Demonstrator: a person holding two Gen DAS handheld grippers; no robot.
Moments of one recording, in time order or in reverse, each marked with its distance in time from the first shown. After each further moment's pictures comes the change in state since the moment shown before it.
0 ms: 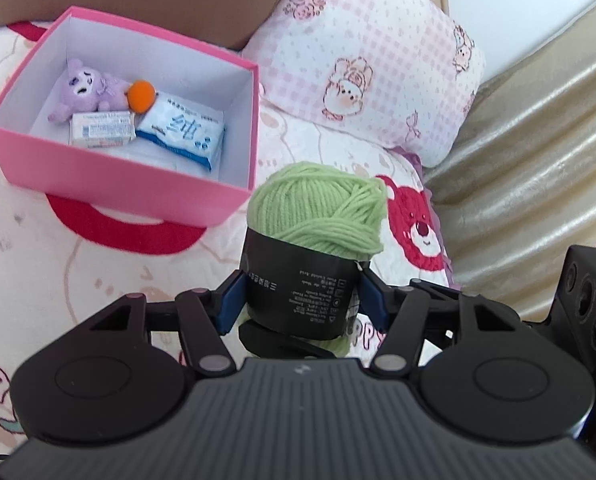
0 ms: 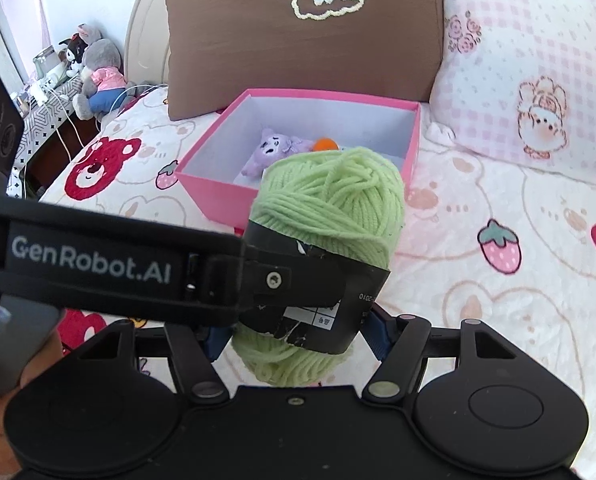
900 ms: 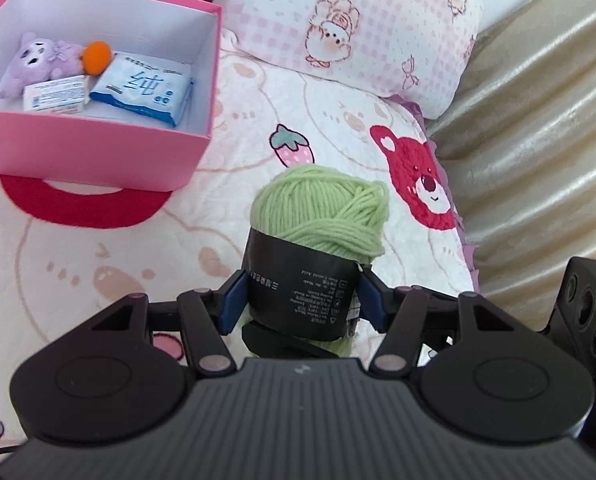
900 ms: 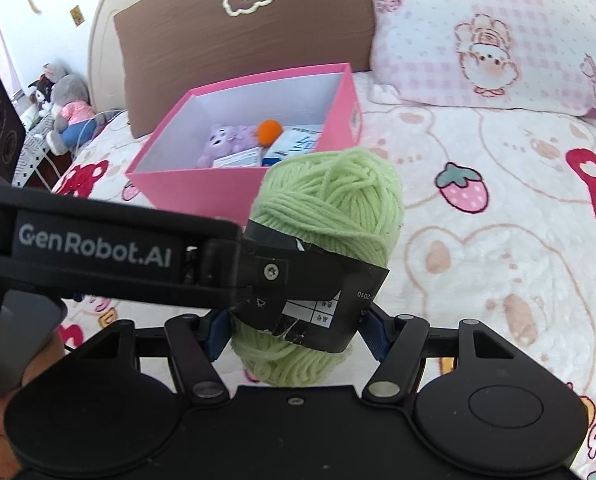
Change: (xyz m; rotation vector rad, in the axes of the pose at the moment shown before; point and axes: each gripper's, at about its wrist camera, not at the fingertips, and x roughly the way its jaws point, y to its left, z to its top) left arm 0.059 -0.024 -0.023 0.066 0.105 0.012; right arm 0.008 -0.059 -0.053 0.155 -0.037 0.012
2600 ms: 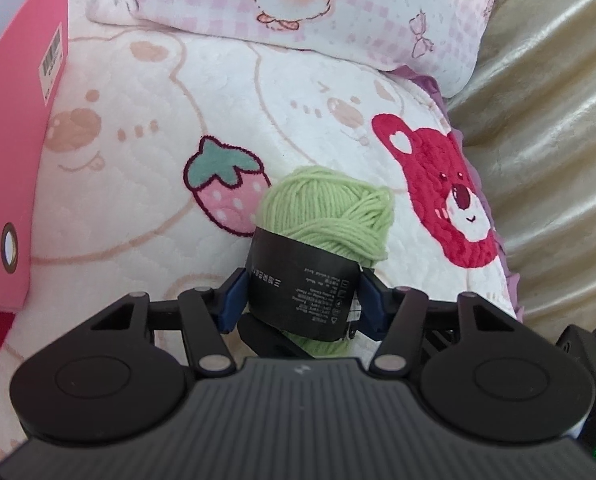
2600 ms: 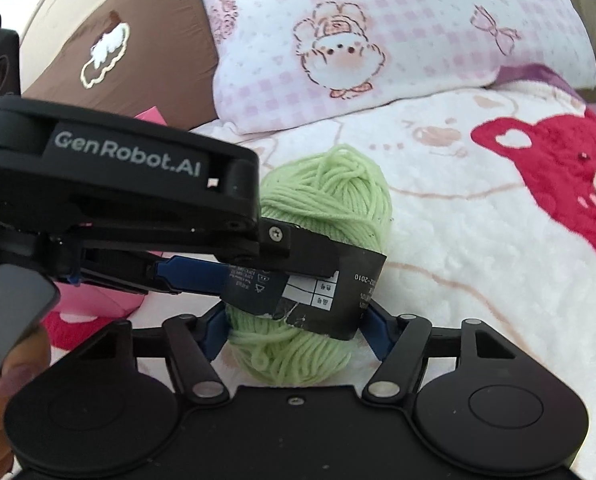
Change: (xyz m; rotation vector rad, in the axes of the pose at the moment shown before) left arm 0.202 -0.042 0.070 0.089 0.049 0.003; right arm 0.087 -0.160 -0.009 0.155 -0.246 -0.124
